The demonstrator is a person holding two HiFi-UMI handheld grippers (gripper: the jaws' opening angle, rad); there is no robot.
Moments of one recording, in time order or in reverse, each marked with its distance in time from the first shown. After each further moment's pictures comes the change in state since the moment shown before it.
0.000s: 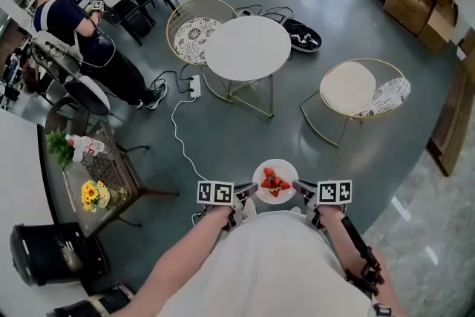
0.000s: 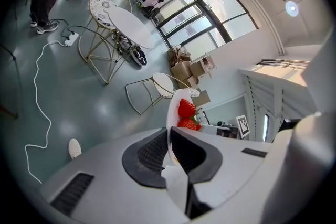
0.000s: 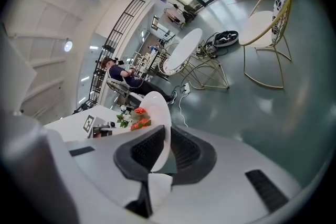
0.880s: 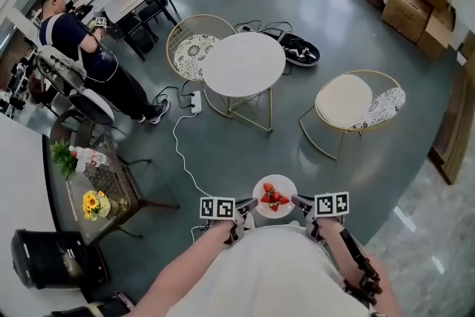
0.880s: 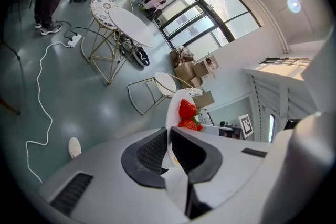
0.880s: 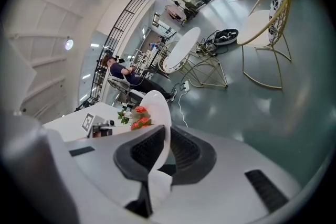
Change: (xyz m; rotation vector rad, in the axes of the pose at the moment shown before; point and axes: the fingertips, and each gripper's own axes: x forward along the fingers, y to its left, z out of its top) left arm 0.026 -0.014 -0.017 -0.008 -0.021 0.049; right arm -0.023 -0.024 -0.005 -0.013 0.034 0.016
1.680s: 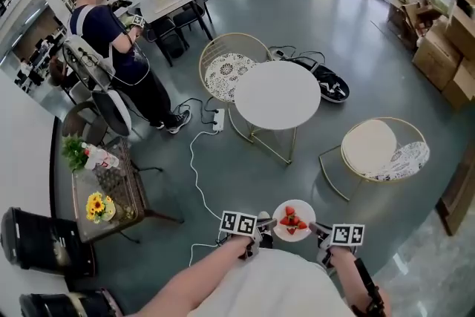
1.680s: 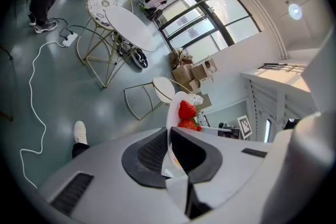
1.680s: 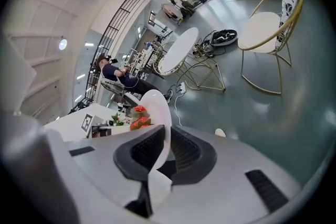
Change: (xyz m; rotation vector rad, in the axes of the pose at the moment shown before) left arm 0.016 0.037 0.077 -0.008 -0.009 -0.036; right arm 0.052 -0.016 0.062 0.016 0.009 -0.037
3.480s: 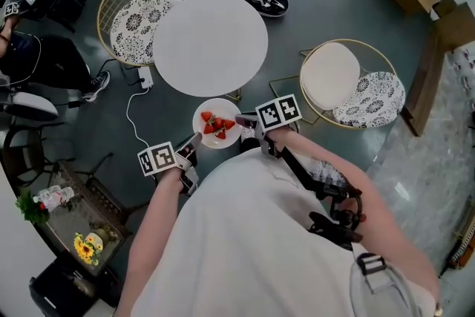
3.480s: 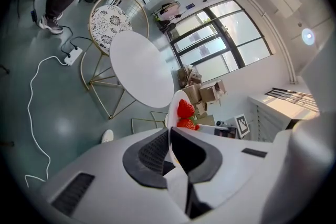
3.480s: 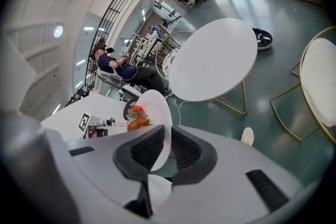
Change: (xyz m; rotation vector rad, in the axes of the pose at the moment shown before) left arm -0.013 0.099 0.317 -0.142 -0.109 0.004; right arm 0.212 0.045 0.289 -0.082 0.181 -0.007
